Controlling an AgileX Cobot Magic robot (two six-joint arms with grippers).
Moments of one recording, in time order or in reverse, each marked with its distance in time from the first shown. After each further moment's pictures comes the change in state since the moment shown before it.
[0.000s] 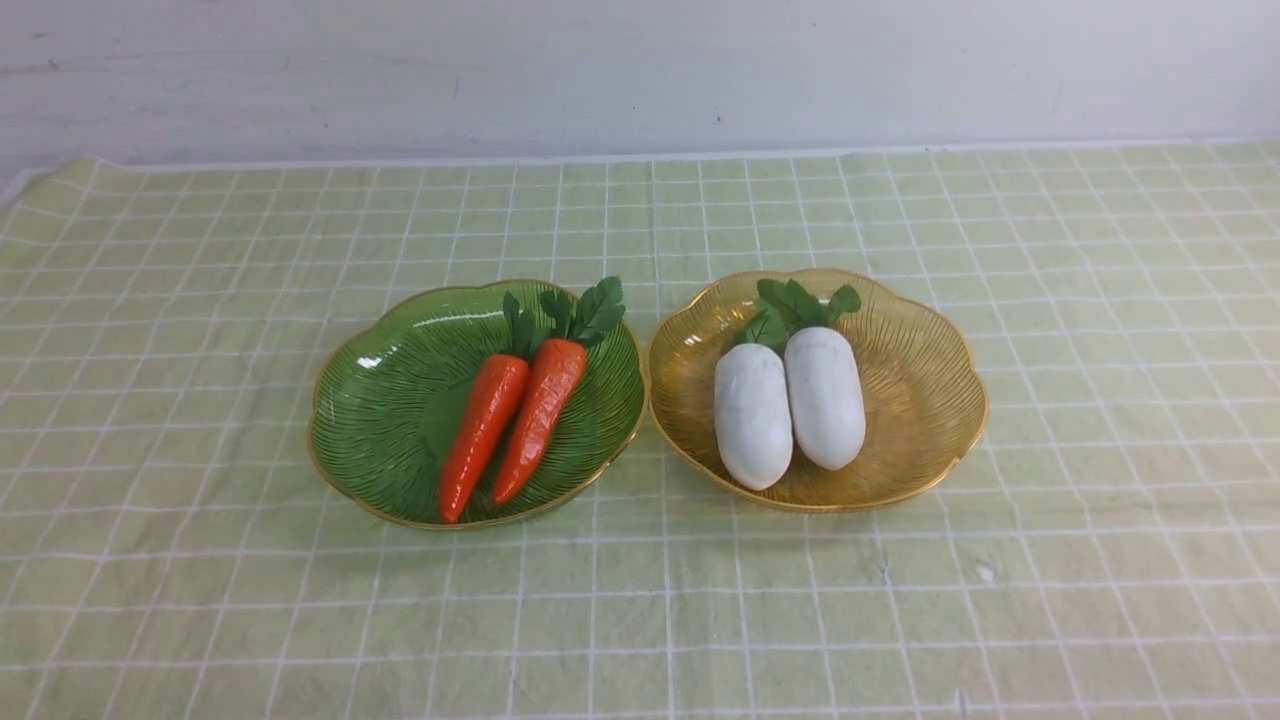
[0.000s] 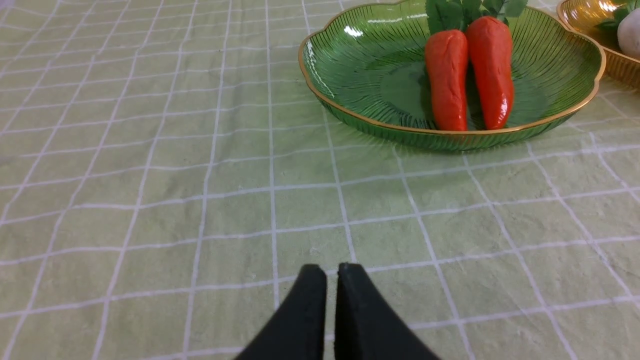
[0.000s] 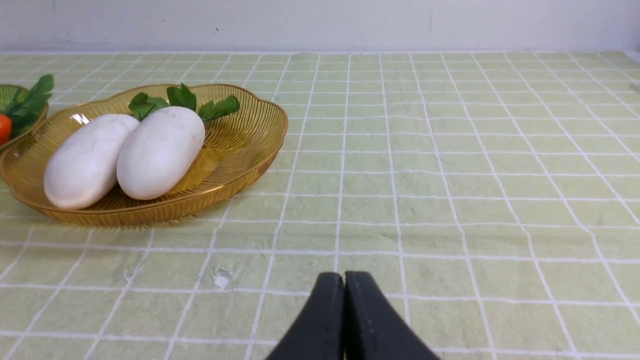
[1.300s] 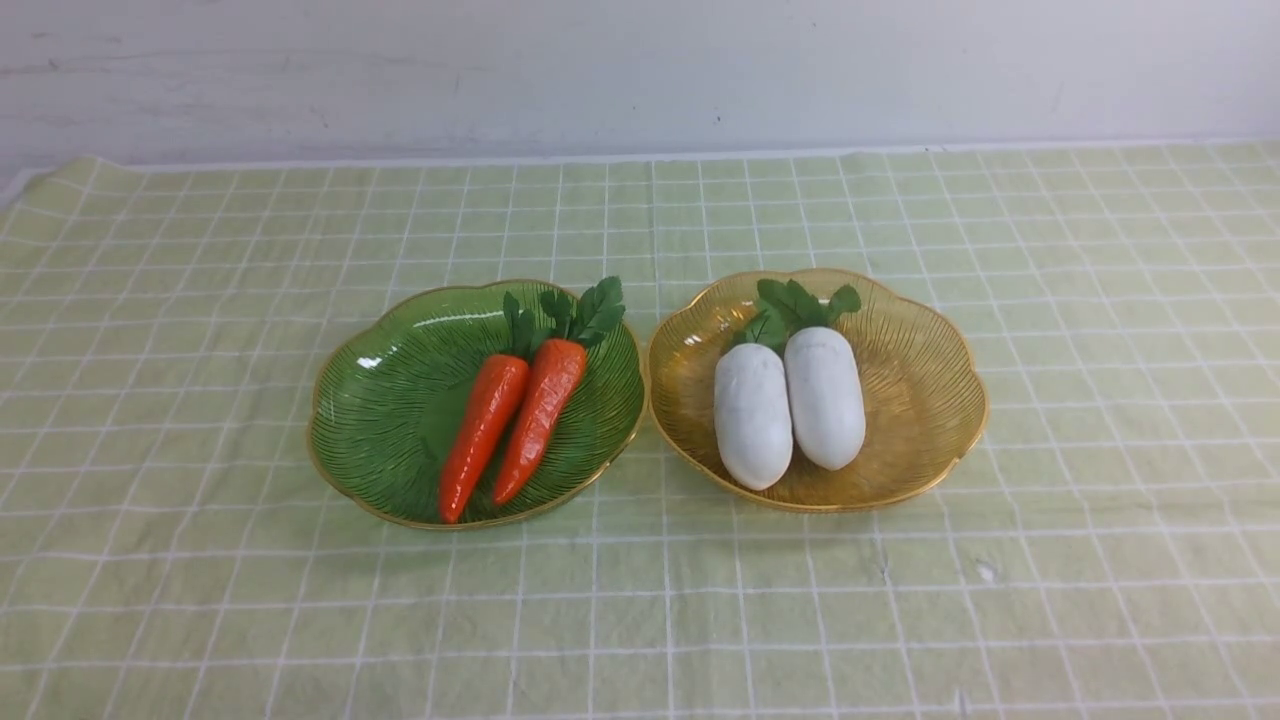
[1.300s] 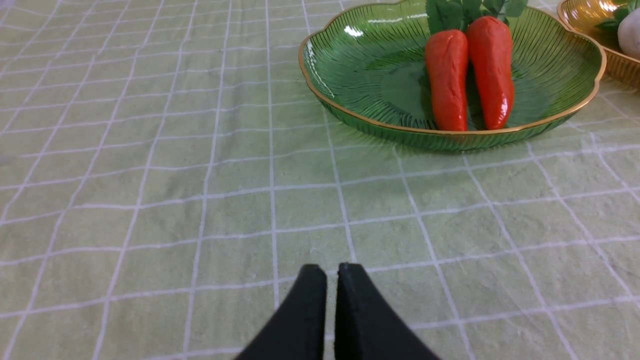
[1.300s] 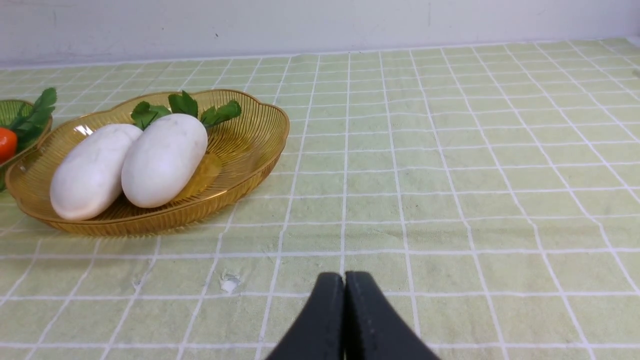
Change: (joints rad) right arm -0.001 0.000 0.000 0.000 0.000 0.044; left arm 0.000 0.000 0.000 0.000 0.000 0.000
